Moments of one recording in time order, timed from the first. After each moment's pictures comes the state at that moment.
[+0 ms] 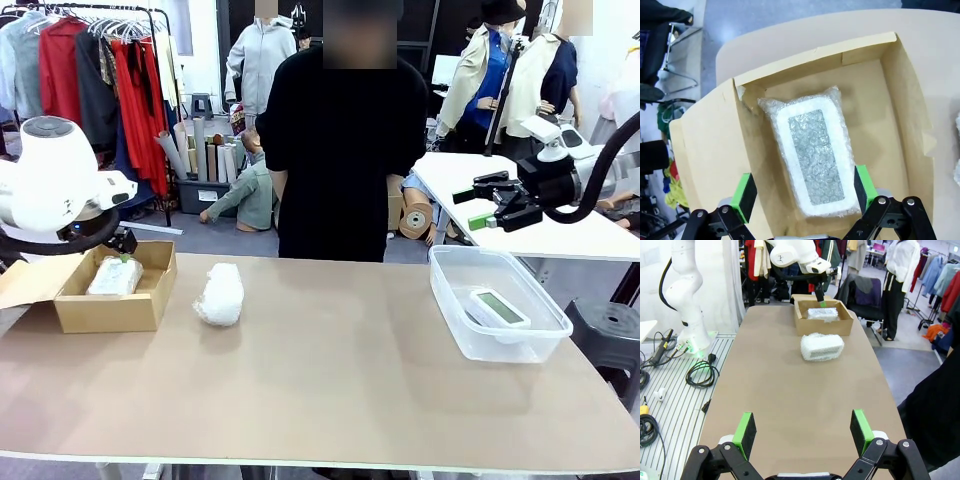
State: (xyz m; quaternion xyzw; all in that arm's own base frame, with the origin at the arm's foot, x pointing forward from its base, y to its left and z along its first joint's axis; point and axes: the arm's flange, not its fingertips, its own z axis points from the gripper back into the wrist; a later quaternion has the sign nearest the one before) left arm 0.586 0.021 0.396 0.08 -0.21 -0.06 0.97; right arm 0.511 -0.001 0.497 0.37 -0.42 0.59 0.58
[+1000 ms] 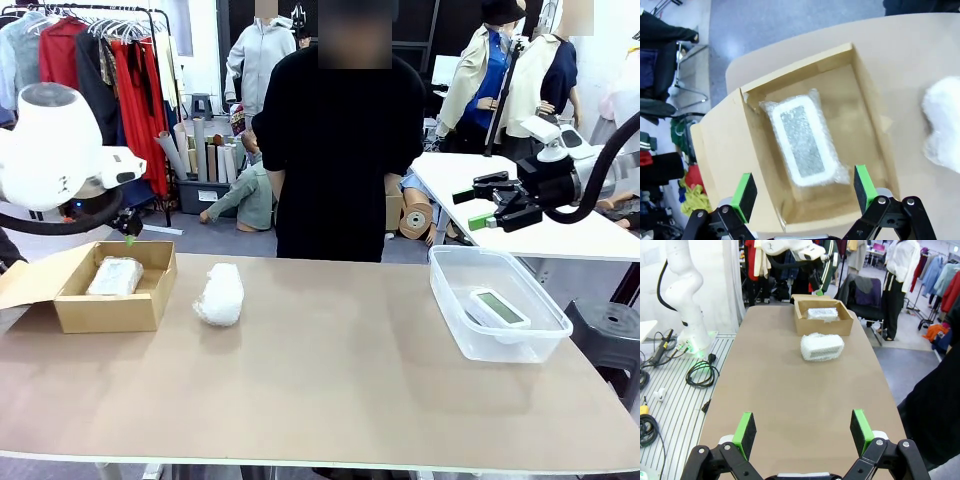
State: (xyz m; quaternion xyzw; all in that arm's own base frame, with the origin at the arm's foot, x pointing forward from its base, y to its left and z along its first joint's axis) left arm 0.549 -0.019 0.464 0.09 -0.24 -0.10 0.96; right arm 0.511 -0.001 0.497 0.37 -0.42 0.59 0.58
